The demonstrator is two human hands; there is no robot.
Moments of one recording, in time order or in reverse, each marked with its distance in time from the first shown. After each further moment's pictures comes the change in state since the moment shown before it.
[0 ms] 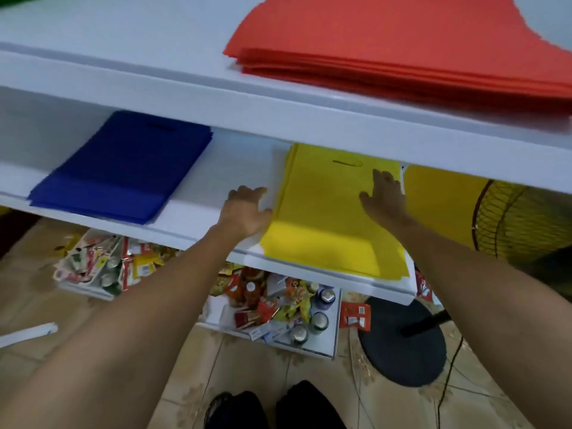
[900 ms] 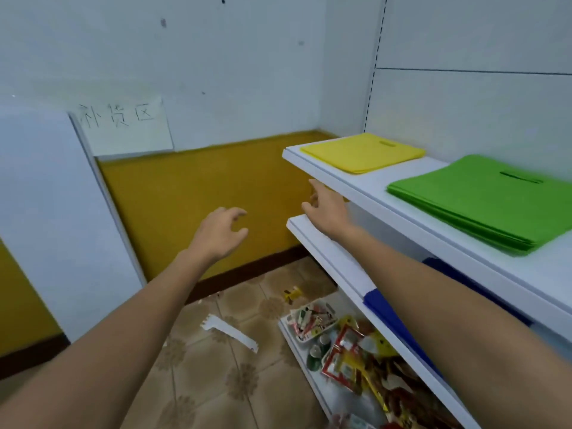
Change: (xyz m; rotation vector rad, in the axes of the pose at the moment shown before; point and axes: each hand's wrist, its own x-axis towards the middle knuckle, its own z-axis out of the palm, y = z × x) left_hand -0.347 -0.371 -0.347 -0.073 0.668 -0.722; right_hand -0.231 -0.663 -0.012 0.422 -0.250 -1.176
